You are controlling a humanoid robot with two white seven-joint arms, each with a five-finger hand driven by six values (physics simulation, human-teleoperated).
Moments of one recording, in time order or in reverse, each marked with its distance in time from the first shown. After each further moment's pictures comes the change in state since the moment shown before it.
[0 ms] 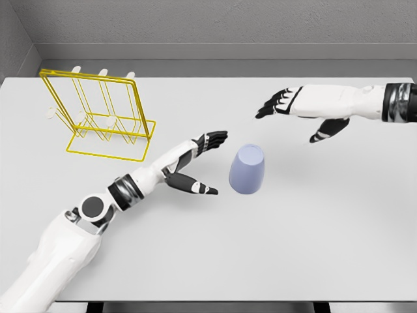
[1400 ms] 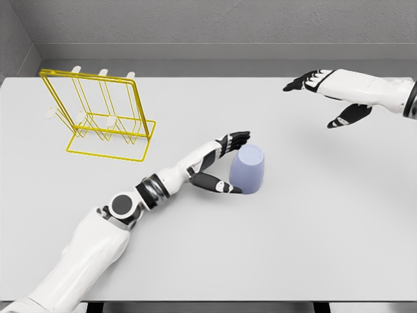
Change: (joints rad) left arm -0.055 -0.145 -0.033 0.158 -0.017 -0.053 -0.004; right arm 0.040 -0.019 -0.017 0.150 -0.001 0.001 -0.159
